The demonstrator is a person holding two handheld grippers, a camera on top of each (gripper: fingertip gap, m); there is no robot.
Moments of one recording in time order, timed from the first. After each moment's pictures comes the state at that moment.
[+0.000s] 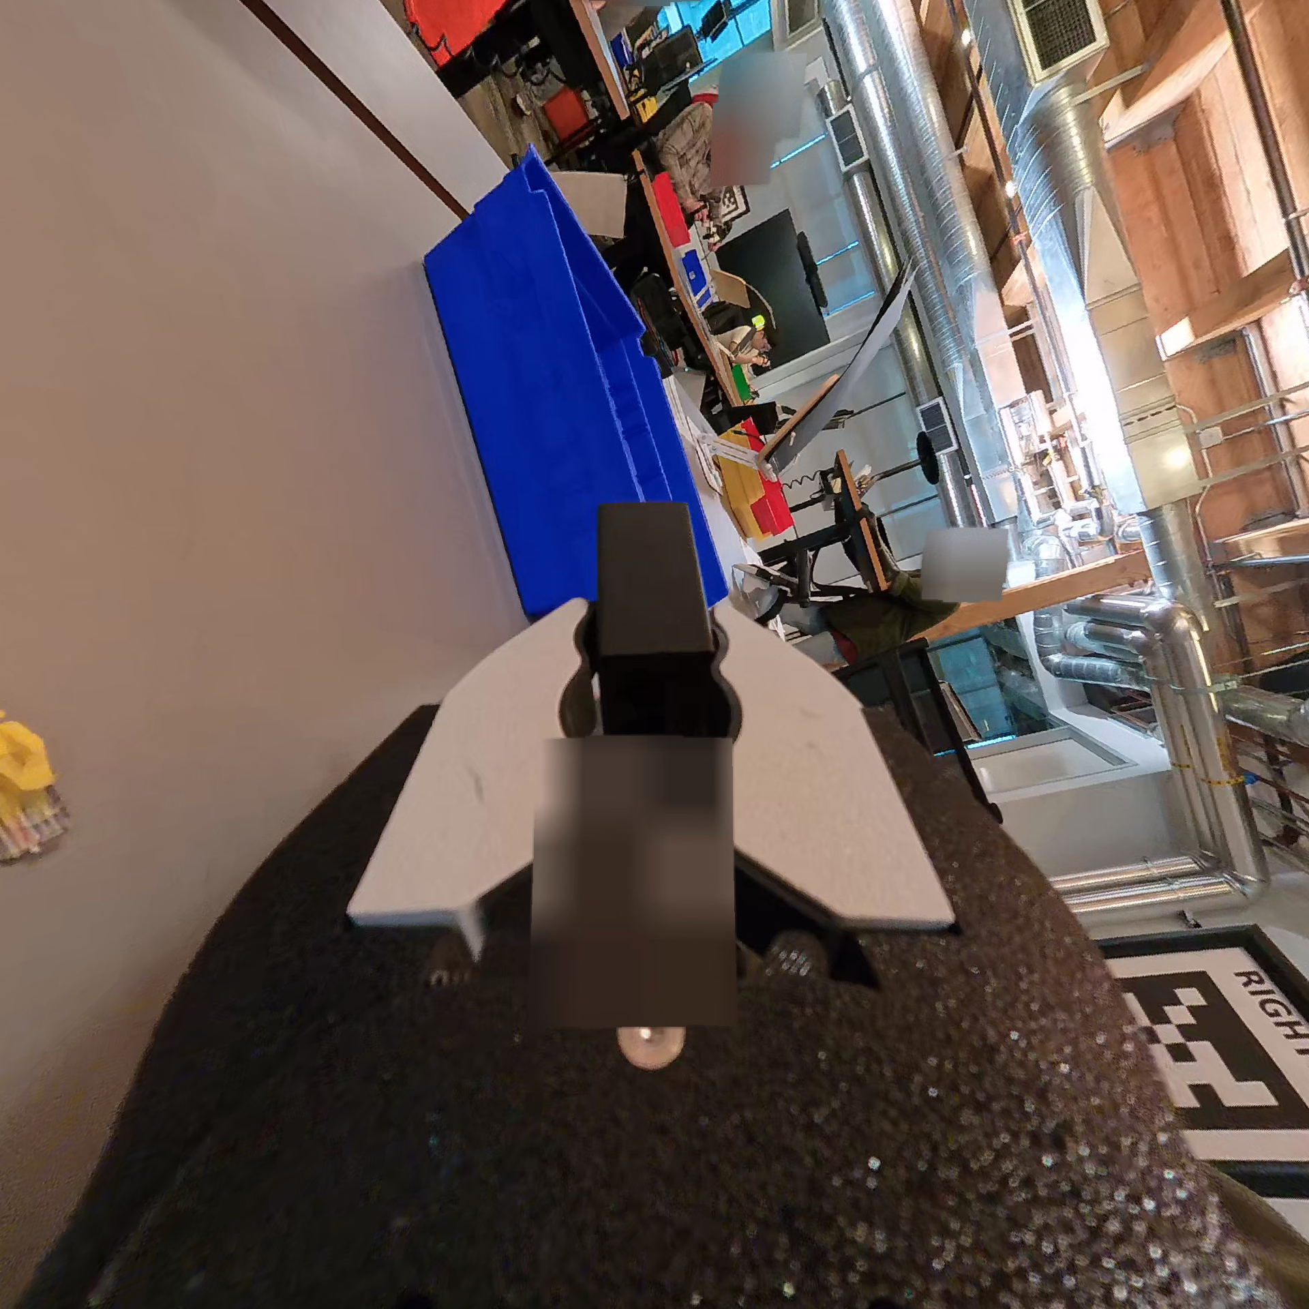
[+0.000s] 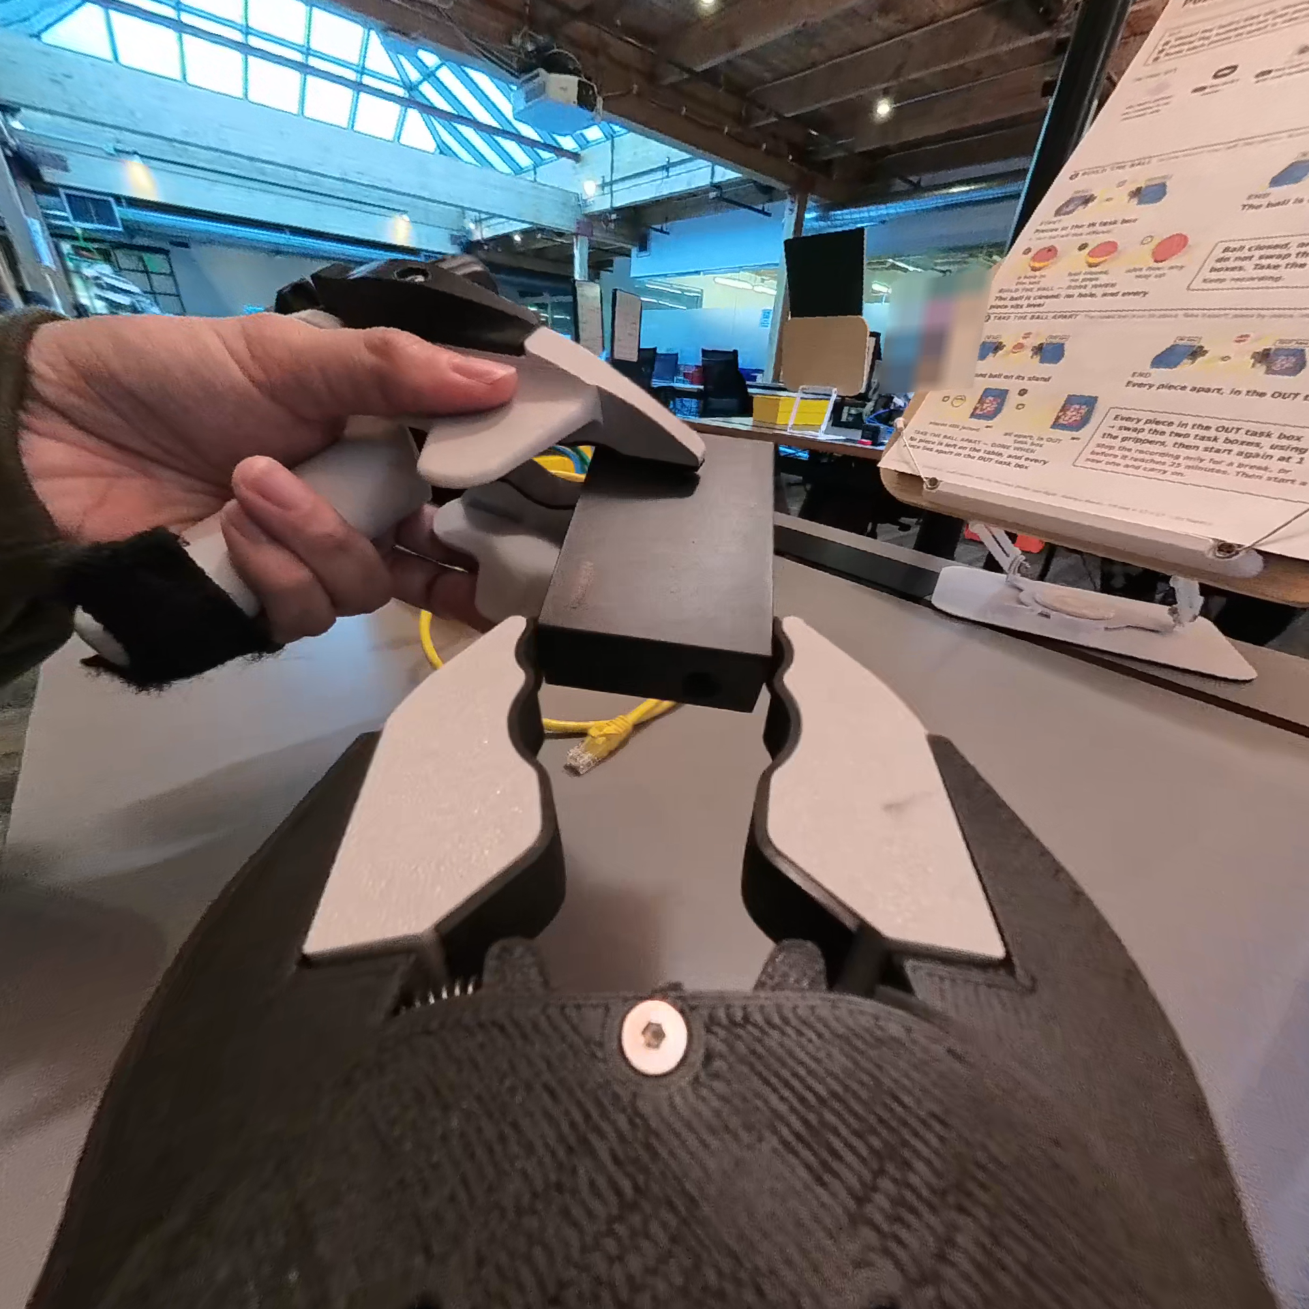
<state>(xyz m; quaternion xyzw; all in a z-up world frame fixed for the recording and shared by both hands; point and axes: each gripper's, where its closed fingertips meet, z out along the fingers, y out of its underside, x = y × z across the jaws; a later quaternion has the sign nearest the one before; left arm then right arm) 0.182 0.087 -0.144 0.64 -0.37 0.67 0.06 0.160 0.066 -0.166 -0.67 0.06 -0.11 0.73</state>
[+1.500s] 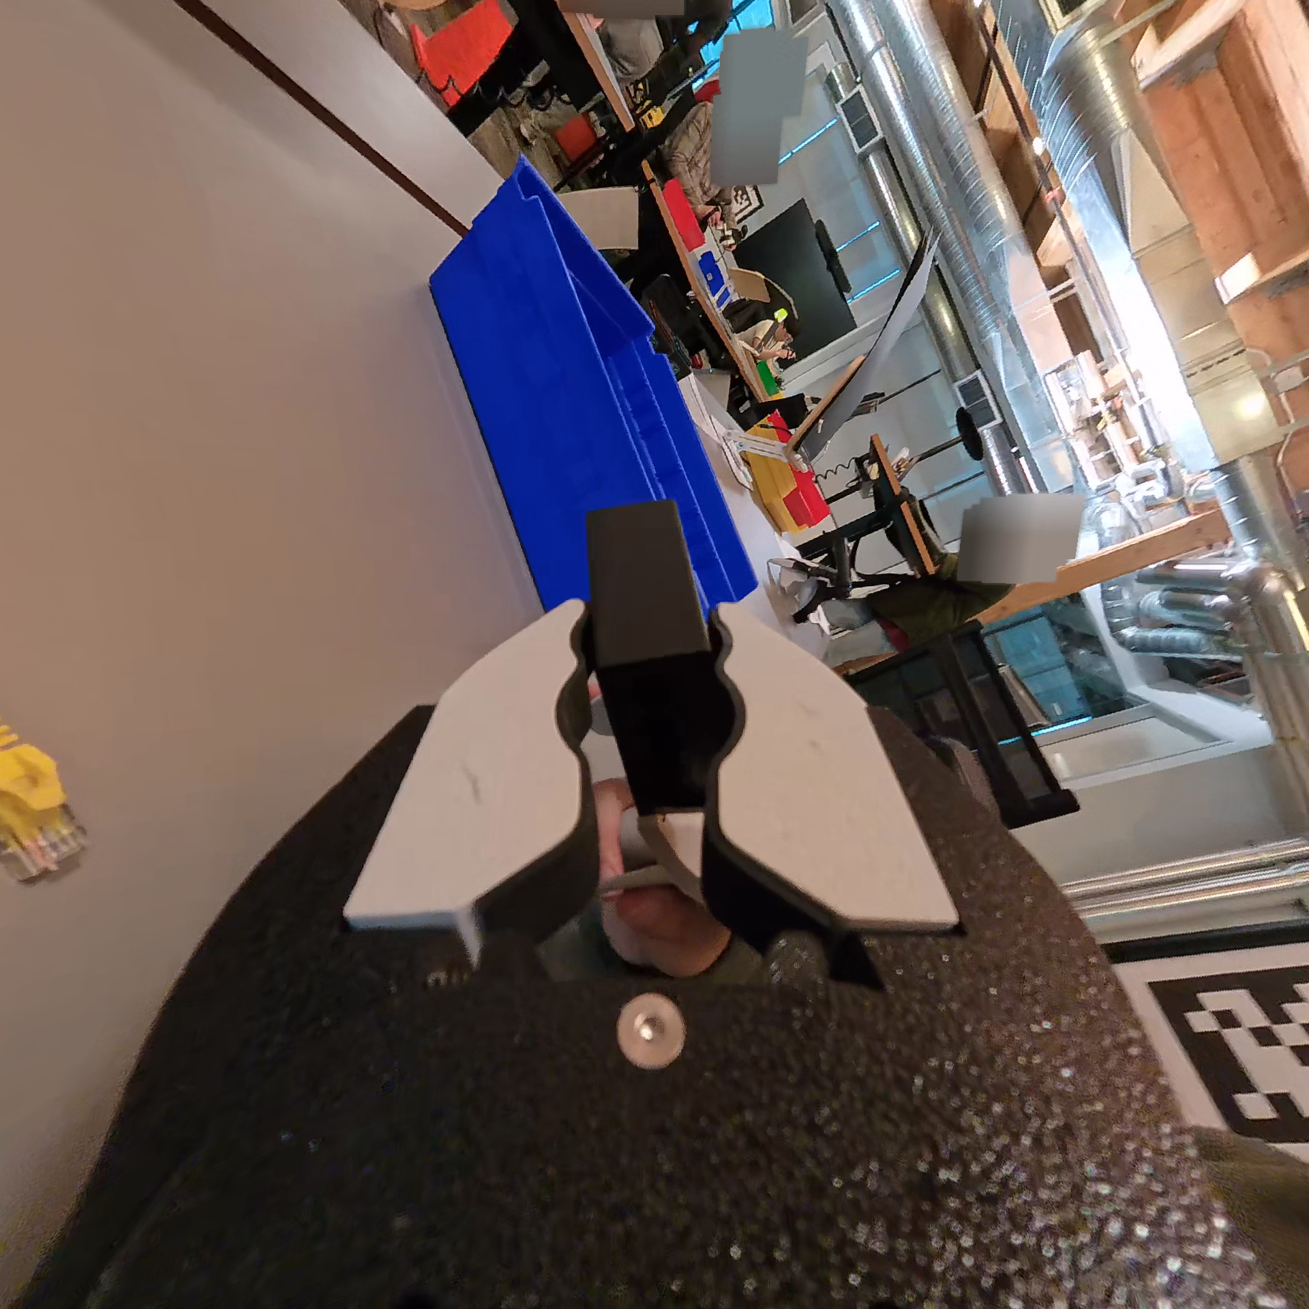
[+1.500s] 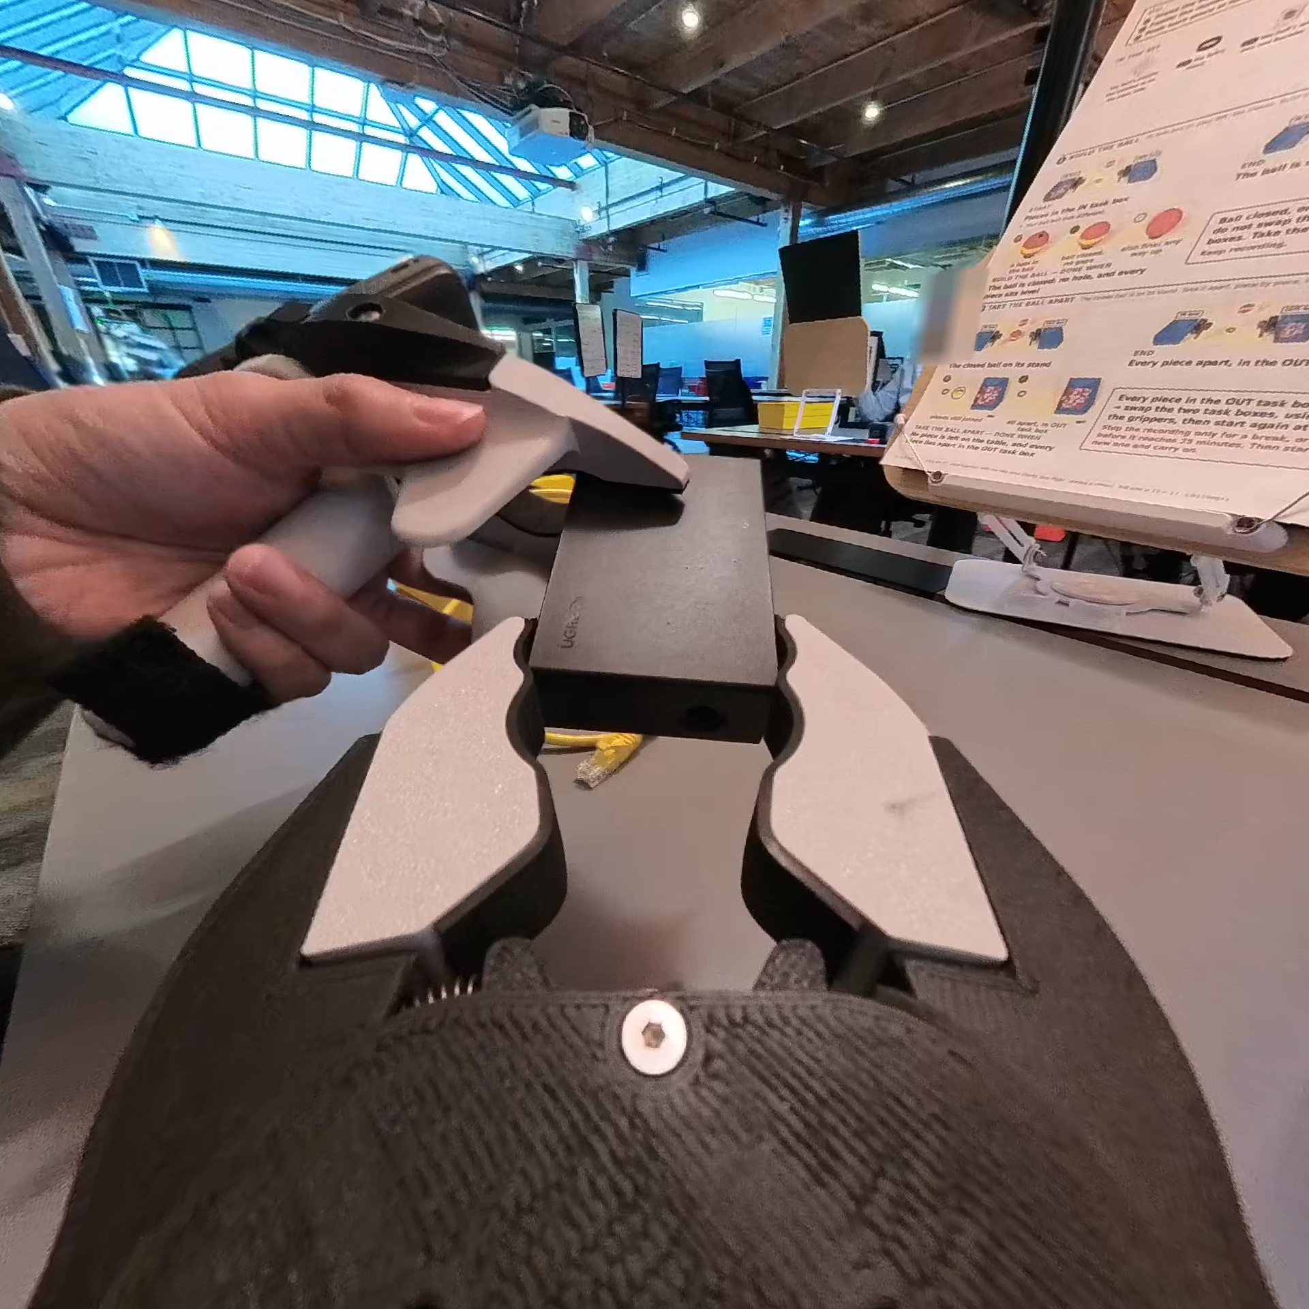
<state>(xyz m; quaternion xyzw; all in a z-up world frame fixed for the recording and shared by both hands) 0.182 0.078 -0.147 0.63 -0.40 0.66 0.02 0.164 0.066 -0.164 -0.66 0.08 -0.09 0.74</state>
